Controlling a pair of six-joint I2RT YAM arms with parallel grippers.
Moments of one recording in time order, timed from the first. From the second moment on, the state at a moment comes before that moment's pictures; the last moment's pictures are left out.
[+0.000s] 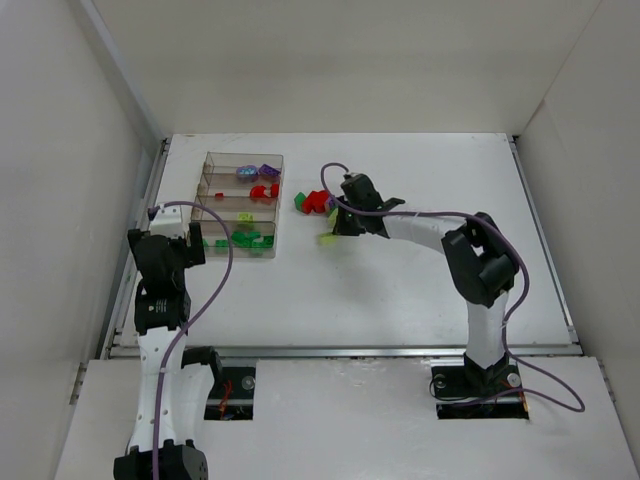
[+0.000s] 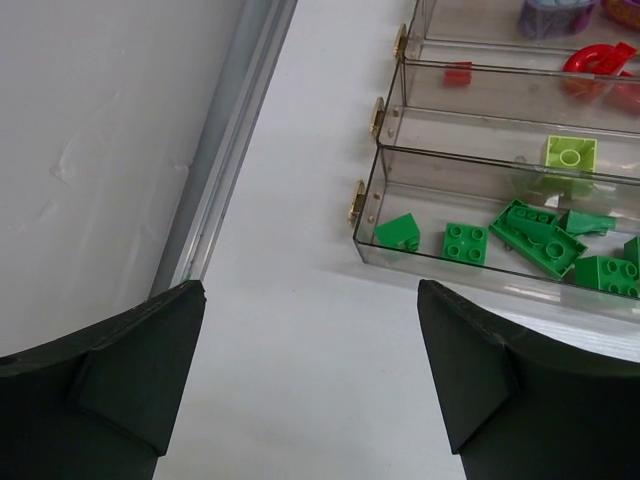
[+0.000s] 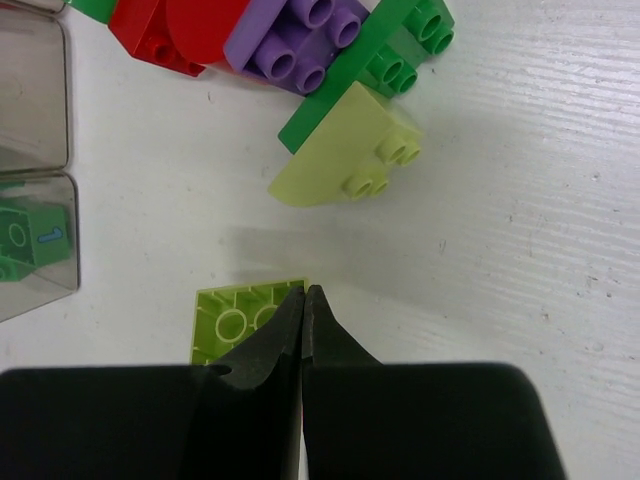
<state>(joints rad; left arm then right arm) 0.17 0.62 0.56 -0.27 -0.15 0.15 0.63 1.99 1.37 -0.19 0.00 0.58</state>
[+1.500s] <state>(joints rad) -0.37 1.63 1.62 -0.71 0.69 0.32 0.68 1.73 1.56 -0.19 0.08 0.46</state>
